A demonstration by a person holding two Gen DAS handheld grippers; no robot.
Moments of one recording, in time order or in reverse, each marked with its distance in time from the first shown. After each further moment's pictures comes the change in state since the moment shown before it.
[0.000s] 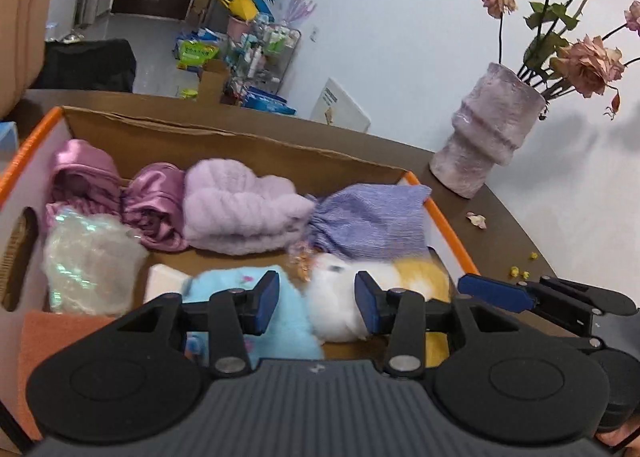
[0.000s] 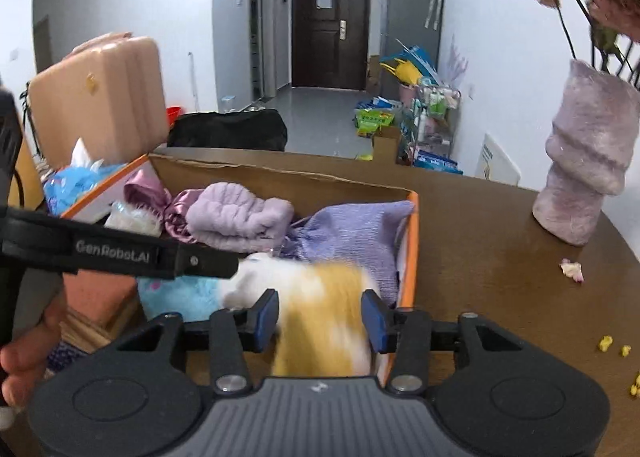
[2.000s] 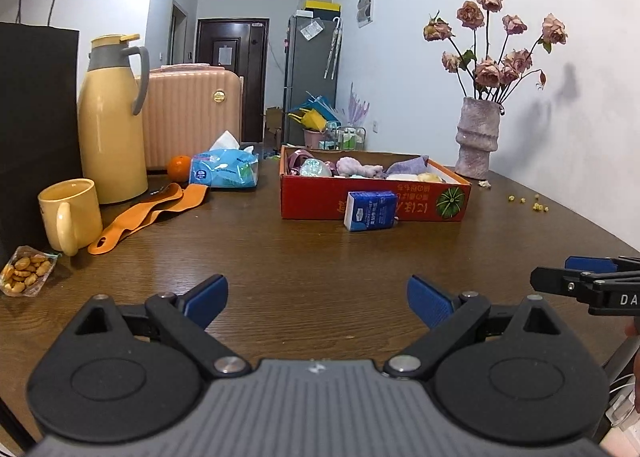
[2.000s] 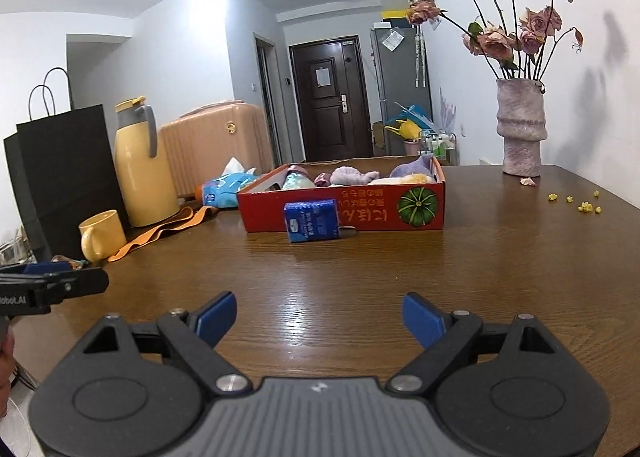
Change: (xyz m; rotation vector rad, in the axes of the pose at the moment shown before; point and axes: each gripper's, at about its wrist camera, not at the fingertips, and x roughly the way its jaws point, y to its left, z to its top) left arm -0.349 -0.026 -0.289 0.190 -0.342 0.312; right arm -0.272 0.133 -0.239 0.151 -0.271 0.070
